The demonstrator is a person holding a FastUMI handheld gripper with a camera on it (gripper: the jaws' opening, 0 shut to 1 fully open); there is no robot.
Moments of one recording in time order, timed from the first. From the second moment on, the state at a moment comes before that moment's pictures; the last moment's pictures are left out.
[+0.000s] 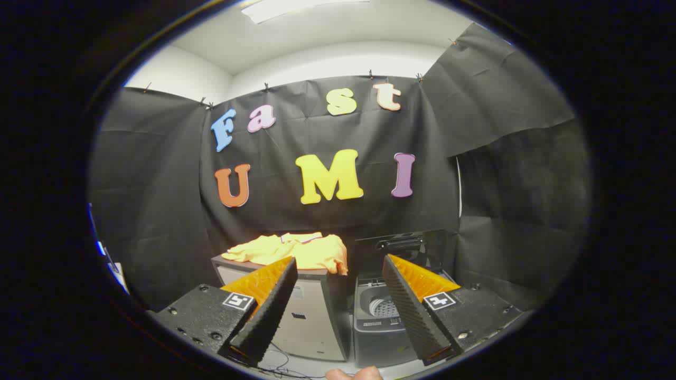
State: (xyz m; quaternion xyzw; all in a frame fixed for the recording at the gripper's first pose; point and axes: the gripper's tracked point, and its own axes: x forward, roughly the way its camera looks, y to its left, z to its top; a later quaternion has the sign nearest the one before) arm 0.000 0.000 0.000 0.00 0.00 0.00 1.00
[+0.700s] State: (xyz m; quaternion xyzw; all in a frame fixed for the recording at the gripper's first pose) arm -0.003 0.009 0.015 -0.01 -0.01 0.01 1.00
